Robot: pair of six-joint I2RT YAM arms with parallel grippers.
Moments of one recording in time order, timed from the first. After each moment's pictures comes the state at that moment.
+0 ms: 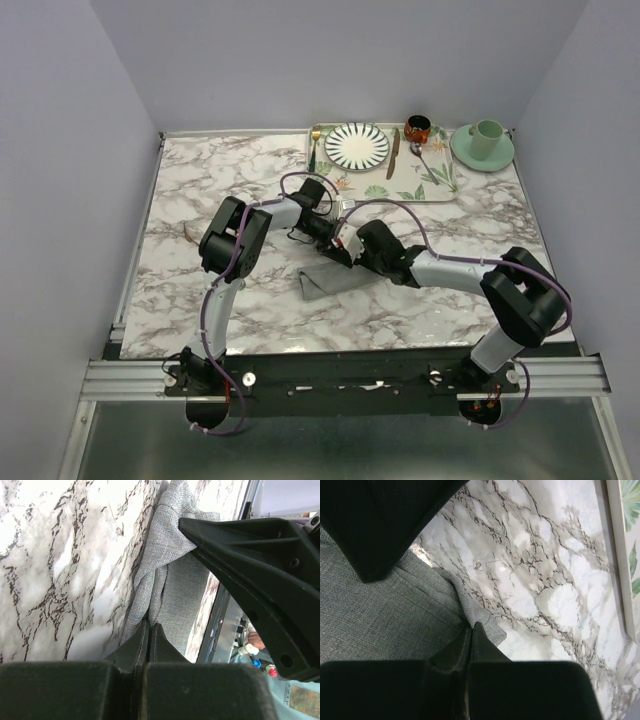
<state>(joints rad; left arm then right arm) -0.49 2.26 1.47 -0.43 1.08 -0.14 0.75 1.62 0.82 -0.08 0.24 -0.49</state>
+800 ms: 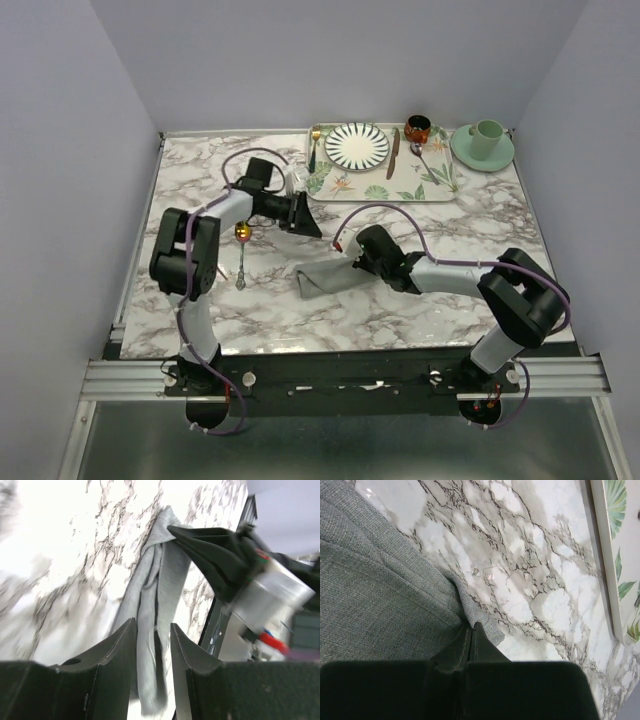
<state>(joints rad) -0.32 2.02 1.33 -0.38 1.06 -0.14 0.78 1.62 0.75 0.06 0.32 -0.53</state>
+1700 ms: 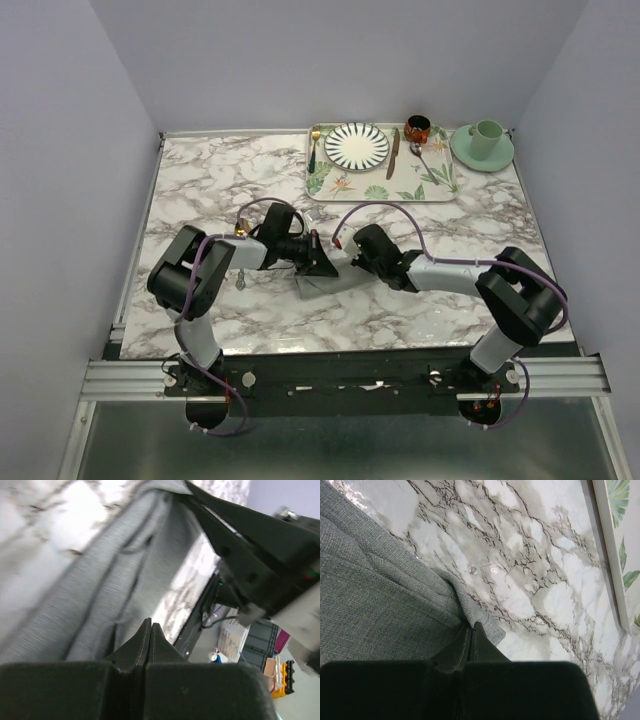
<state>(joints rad) -0.47 1.77 0.80 0.22 0.87 -0.77 0.78 1.64 0.77 0.02 0.35 -0.47</state>
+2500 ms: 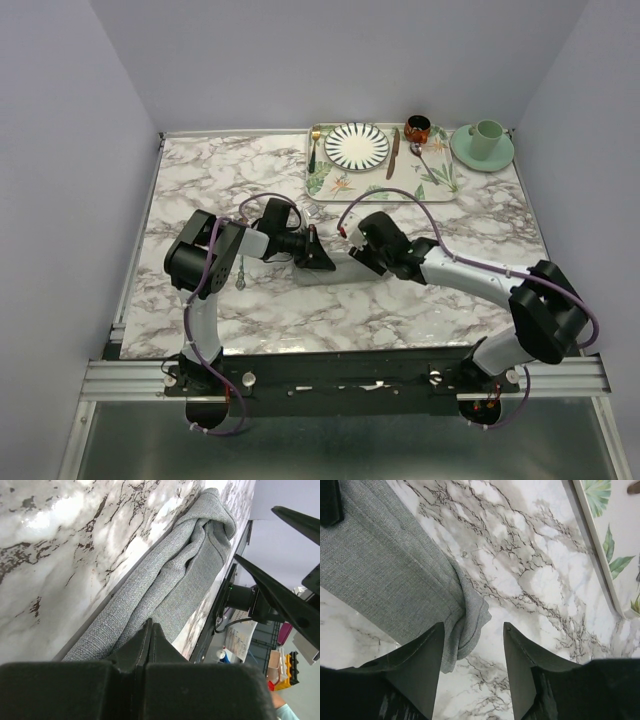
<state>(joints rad) -0.39 1.99 0.91 0.26 0.94 -0.66 0.78 1.52 0.89 -0.25 0.31 -0.38</state>
